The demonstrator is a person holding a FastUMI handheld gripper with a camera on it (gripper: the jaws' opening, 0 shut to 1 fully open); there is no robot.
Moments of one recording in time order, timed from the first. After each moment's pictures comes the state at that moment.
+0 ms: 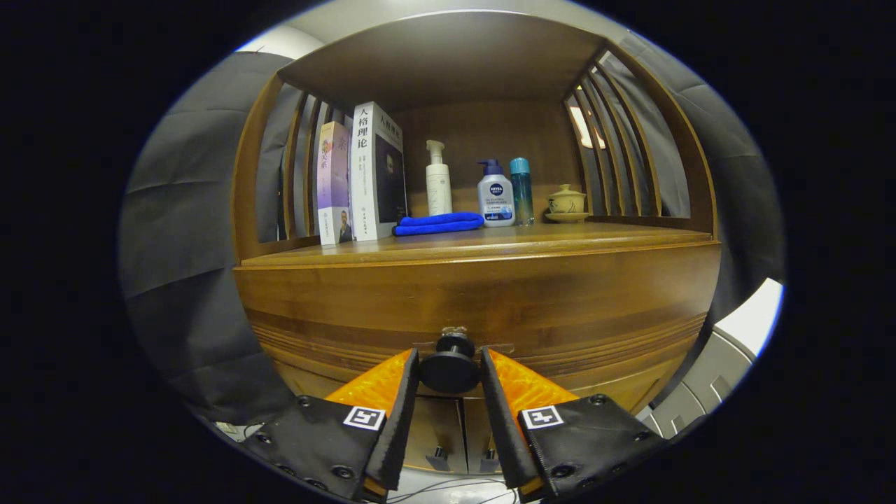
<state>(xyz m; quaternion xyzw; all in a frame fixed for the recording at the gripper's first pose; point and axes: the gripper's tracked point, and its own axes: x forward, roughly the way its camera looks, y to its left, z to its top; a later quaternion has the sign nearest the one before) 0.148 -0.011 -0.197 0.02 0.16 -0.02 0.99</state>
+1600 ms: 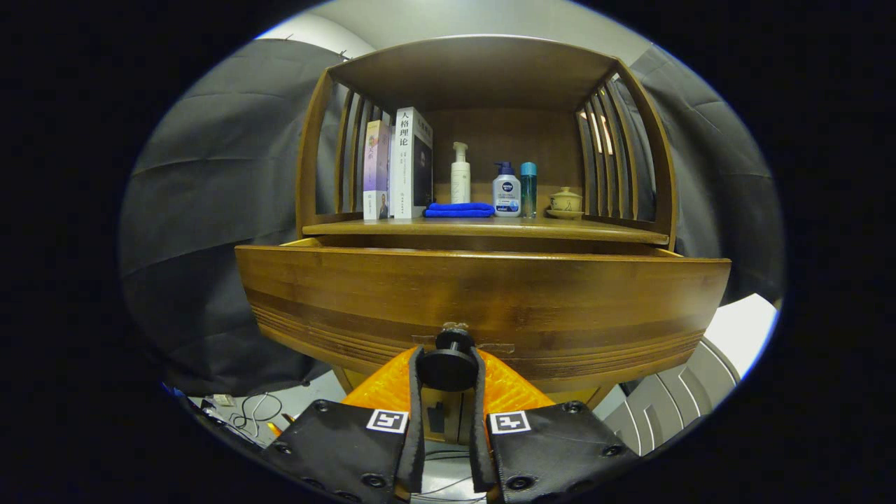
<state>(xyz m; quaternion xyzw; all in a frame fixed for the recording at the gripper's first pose) 0.031 0.007 -0.191 -0.01 0.19 0.02 0.98</state>
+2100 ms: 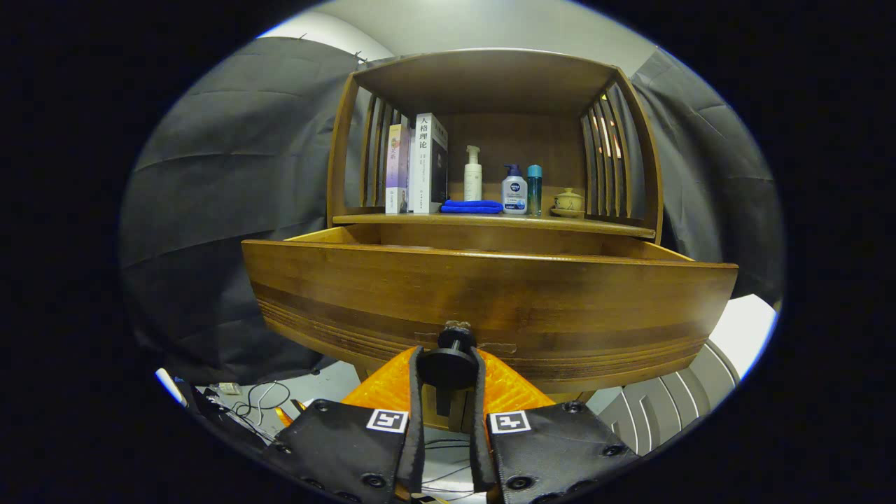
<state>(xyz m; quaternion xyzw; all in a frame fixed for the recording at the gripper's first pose) -0.024 0.015 -0.191 -0.02 0.18 0.05 0.98</state>
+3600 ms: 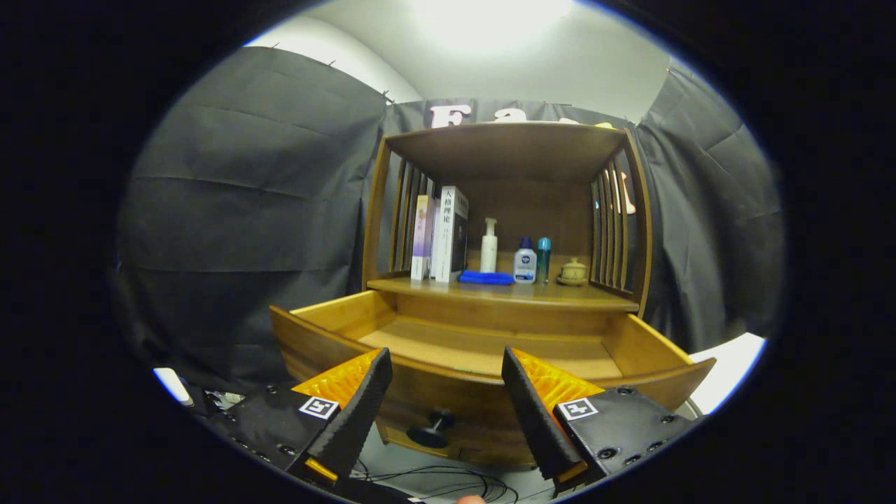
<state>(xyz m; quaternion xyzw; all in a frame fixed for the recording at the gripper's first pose) -0.046 0.027 -0.074 -0.04 0.06 0.09 0.99</state>
